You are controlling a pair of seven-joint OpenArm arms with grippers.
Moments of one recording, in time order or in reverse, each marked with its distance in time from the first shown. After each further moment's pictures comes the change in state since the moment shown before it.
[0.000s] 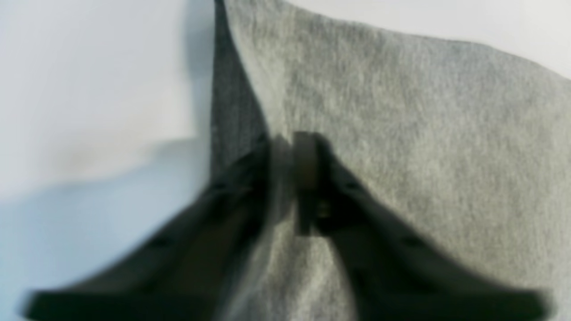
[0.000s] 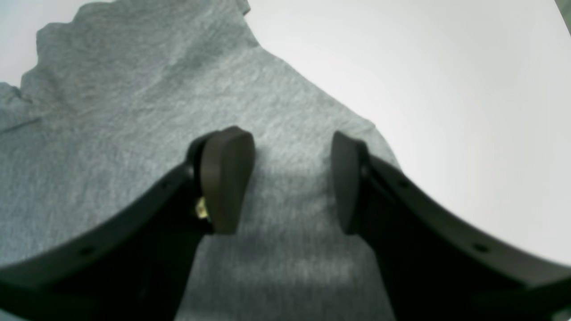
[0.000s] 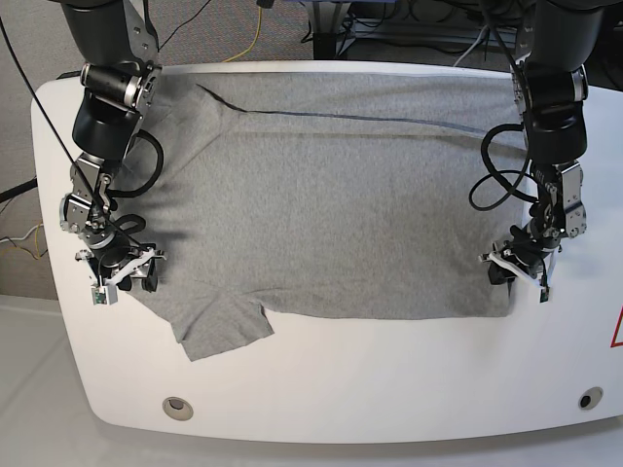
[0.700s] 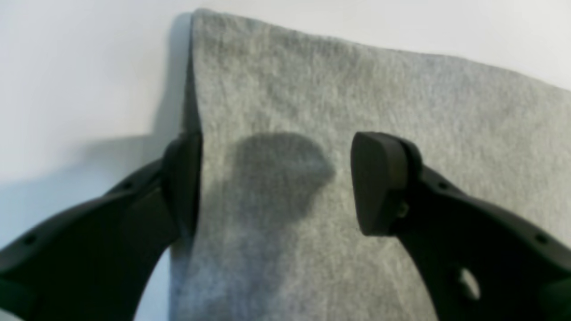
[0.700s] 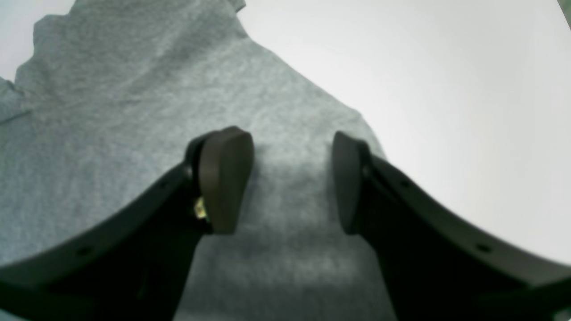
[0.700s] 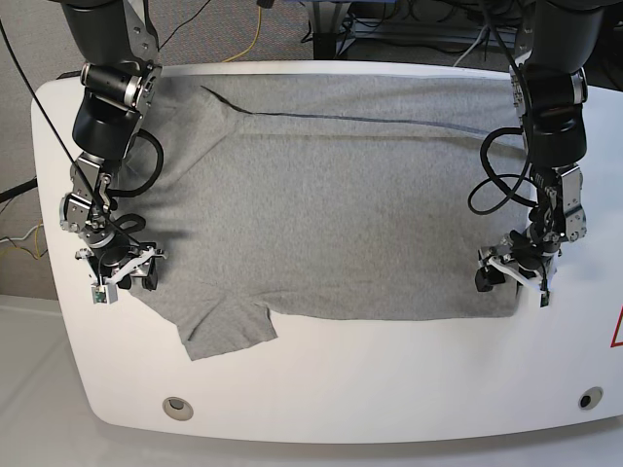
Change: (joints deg) left arm -0.5 0.2 0.0 0.2 -0.2 1.7 0.7; right arm -0.2 0.0 0.1 0.0 0.0 -0.2 -0.5
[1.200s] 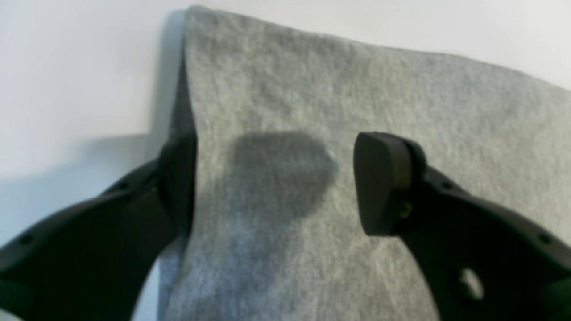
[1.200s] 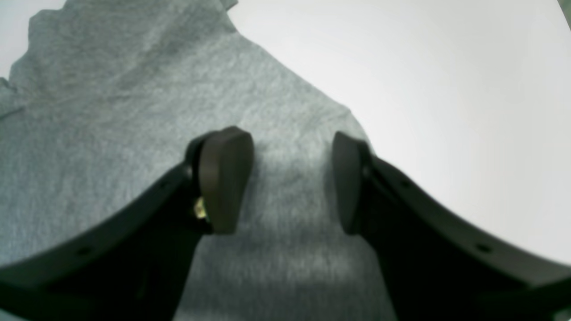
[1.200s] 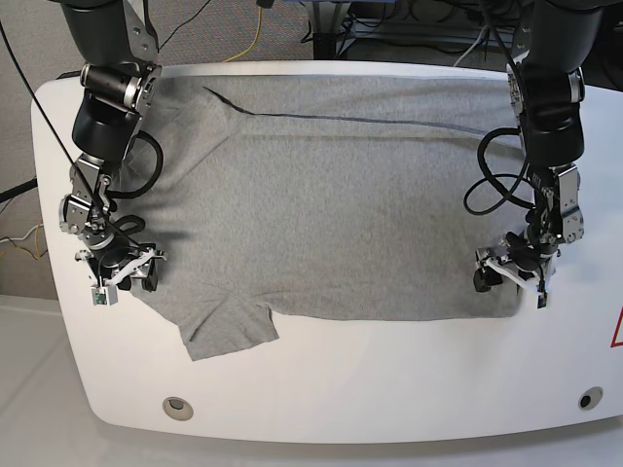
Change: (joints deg) left arm 0.7 0.9 0.0 3.2 0.5 0.9 1.4; right arm 0.4 0.0 0.1 0.0 -0.2 0.0 -0.5
